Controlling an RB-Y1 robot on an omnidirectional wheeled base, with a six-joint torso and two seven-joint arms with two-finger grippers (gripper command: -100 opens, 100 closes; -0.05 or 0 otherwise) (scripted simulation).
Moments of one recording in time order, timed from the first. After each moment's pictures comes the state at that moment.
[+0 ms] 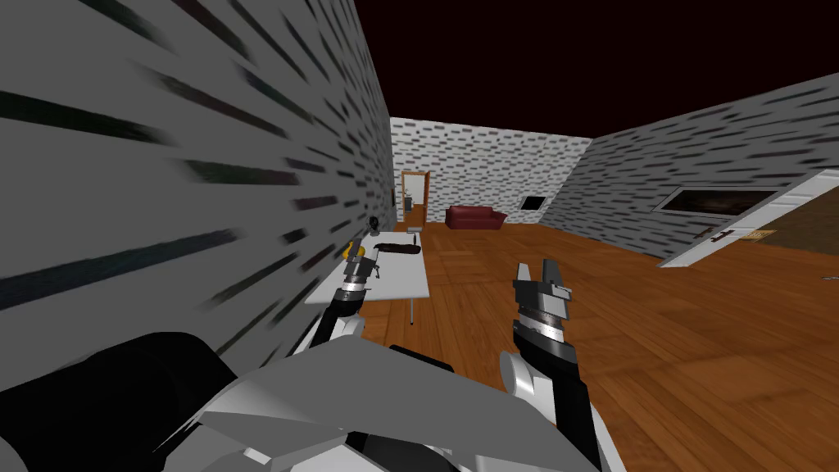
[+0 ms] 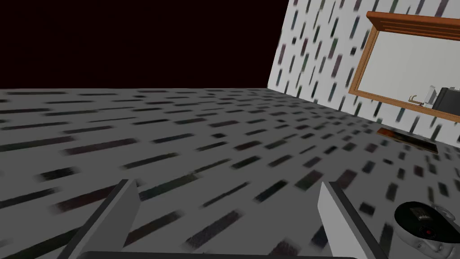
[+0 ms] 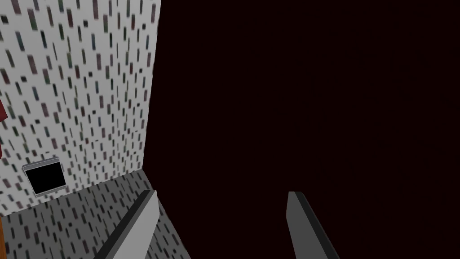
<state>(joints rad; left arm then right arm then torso) 0.52 0.03 -0.03 -2.24 0.04 -0.48 0.13 0.45 0.03 -0.03 -2.28 0.02 -0.45 -0.03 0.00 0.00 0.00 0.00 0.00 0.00</state>
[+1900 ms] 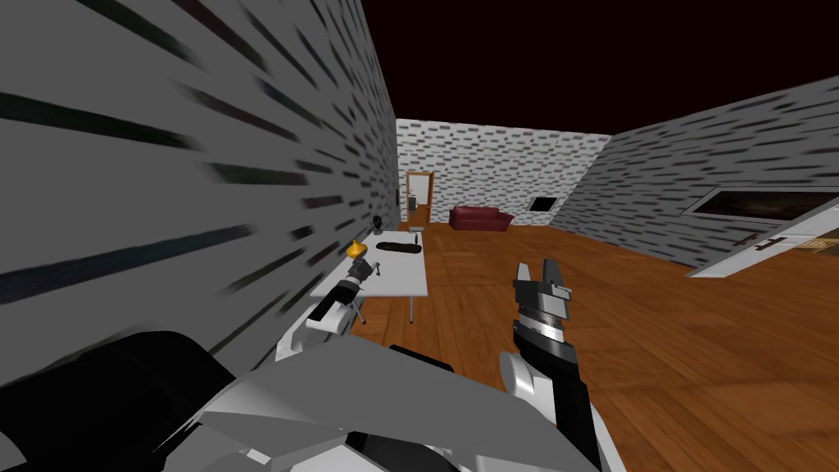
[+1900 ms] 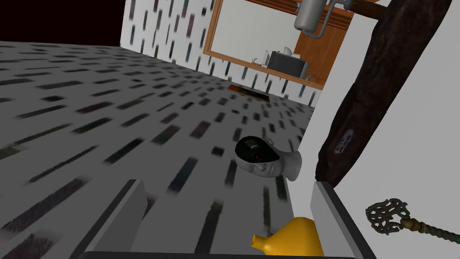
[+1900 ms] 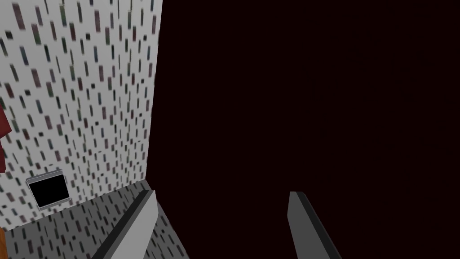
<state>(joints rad) 0.42 0.27 0.11 -2.06 0.16 -0.02 0.43 0.45 0.03 -0.03 -2.28 0.02 -0.45 -0.03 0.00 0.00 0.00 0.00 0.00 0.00</state>
